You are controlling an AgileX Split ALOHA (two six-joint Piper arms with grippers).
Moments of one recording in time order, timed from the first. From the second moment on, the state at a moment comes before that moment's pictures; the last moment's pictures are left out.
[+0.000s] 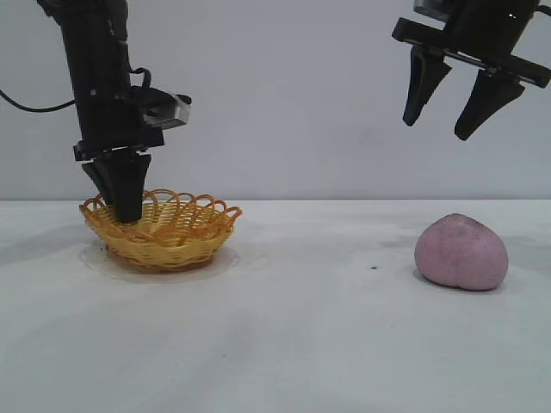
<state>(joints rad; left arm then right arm) -0.22 2.41 -2.05 -0.19 1.23 0.51 0.18 1.97 -1.53 0.40 0.83 -0.24</state>
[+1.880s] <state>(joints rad) -0.35 1.90 -1.17 -0.72 0.70 0.11 0.18 1.97 -1.53 0.38 0.80 -0.24</state>
